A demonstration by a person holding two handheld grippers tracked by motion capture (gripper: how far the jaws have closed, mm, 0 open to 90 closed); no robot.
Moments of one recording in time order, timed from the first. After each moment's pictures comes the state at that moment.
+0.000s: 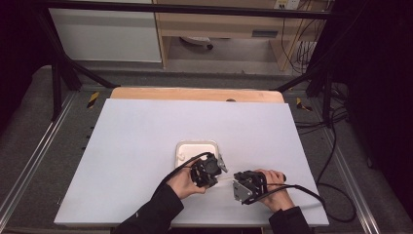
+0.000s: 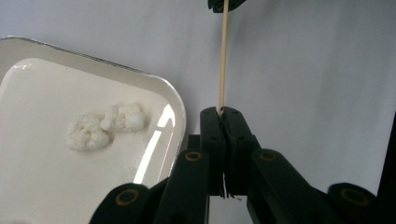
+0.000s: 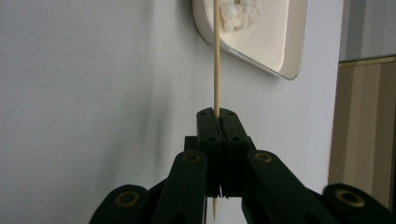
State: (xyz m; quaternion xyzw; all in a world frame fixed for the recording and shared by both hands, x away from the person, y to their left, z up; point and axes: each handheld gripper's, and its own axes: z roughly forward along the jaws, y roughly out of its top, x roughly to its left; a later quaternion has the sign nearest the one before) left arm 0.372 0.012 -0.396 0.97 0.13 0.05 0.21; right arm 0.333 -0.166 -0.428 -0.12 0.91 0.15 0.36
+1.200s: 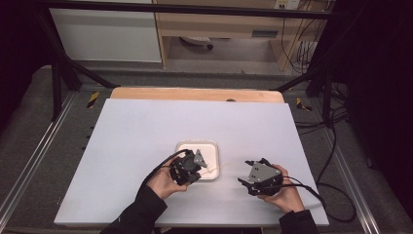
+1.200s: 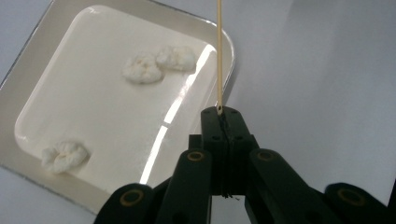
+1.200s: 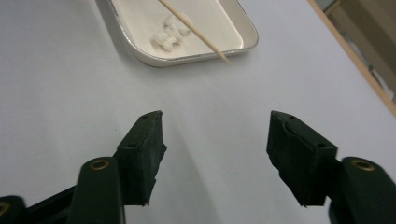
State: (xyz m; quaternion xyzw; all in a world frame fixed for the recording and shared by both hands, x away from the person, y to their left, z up) left arm 0.371 0.076 -0.389 0.95 0.19 0.08 0.24; right arm 0.343 -0.205 -0.417 0.15 0.89 0.33 0.27
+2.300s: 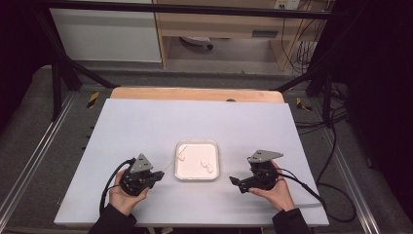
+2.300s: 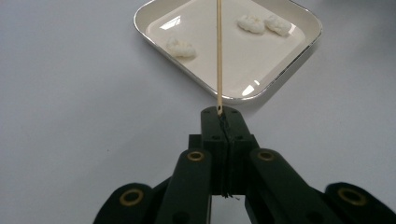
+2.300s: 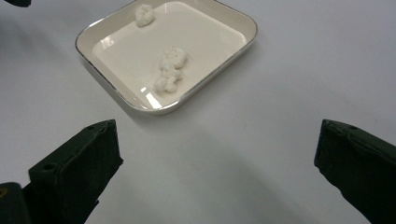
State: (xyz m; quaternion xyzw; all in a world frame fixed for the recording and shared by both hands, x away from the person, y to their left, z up) left arm 0.336 0.200 -0.411 0.85 0.35 0.14 0.38; right arm 0.362 -0.192 -0.418 0.35 0.83 0.41 0.13
